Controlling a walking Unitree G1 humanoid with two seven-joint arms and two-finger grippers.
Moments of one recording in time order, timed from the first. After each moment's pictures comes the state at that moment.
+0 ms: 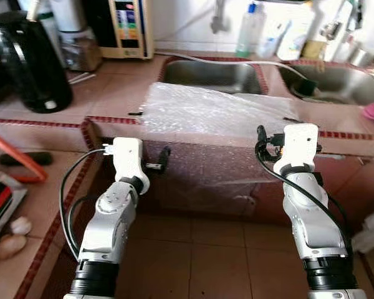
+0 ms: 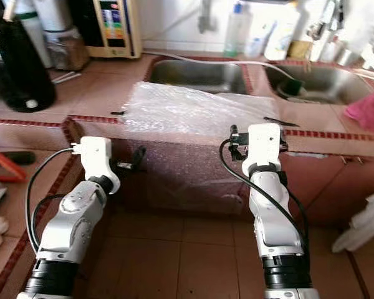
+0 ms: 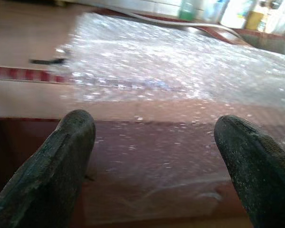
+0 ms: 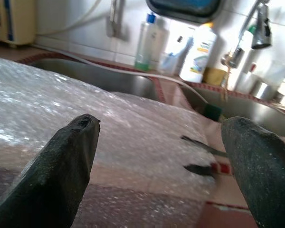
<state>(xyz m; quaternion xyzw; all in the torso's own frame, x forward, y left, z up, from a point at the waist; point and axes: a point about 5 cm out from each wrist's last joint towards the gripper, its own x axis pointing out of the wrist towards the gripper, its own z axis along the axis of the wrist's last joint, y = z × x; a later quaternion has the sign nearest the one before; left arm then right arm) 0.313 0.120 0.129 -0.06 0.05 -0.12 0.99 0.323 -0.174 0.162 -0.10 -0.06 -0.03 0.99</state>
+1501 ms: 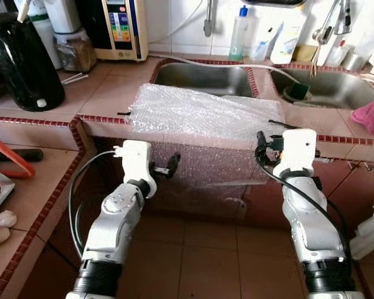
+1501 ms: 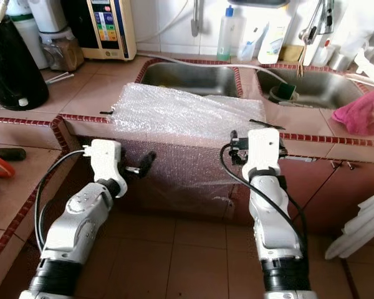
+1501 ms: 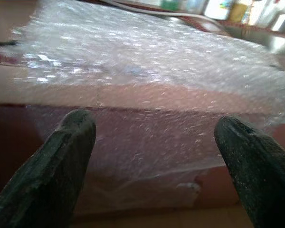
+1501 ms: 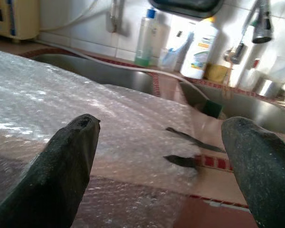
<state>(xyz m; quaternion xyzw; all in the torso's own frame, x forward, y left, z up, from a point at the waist) 0.314 0.121 0.122 -0.06 0.07 -0.15 0.98 0.322 -0.166 0.150 -0.09 -0.04 -0.03 0.99</state>
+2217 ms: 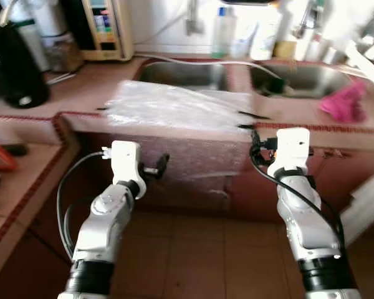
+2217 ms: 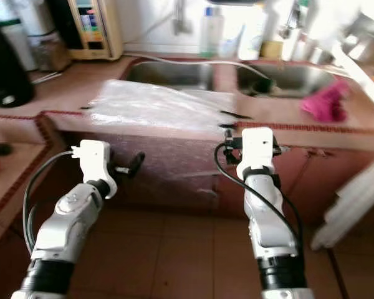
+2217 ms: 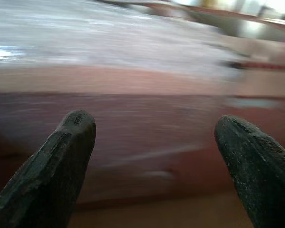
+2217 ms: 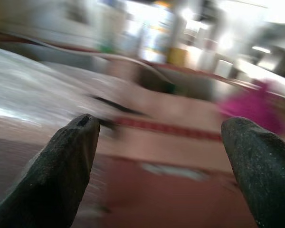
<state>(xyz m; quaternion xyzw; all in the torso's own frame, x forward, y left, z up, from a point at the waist) 0.313 0.111 0.119 -0.07 0.08 -0.16 0.98 0.323 -0.180 0.148 -0.10 -0.04 -0.05 0.99</state>
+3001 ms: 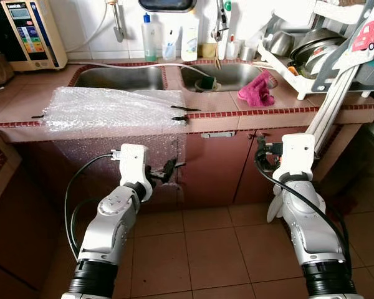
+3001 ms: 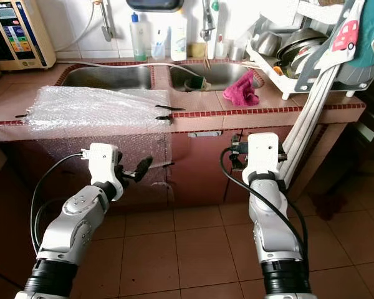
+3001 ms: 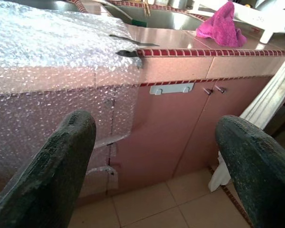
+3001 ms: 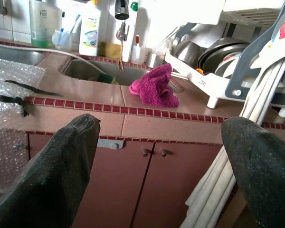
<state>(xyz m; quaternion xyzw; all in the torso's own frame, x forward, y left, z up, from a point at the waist) 0.315 0.119 0.117 -0.06 0.09 -0.15 0.98 0.321 -0.177 0.146 -0.09 -0.04 -0.04 0.99</state>
